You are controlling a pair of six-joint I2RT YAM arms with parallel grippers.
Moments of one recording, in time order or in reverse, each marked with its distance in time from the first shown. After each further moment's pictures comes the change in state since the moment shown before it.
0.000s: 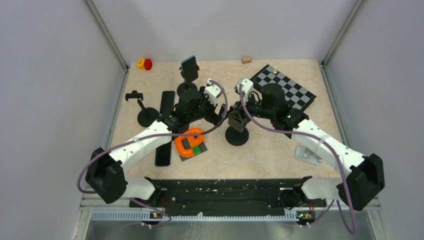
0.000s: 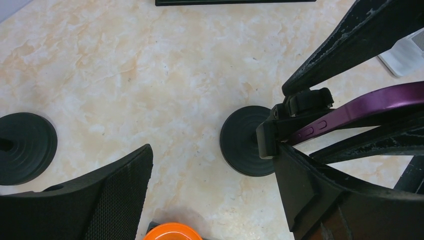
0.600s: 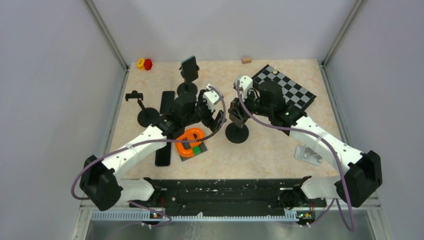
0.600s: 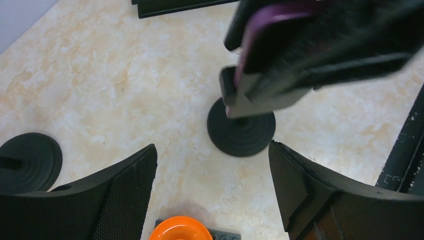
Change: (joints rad) left arm 0.003 -0.057 -0.035 -0.009 0.056 0.089; right arm 0.016 0.032 0.046 -0.040 0.061 0.009
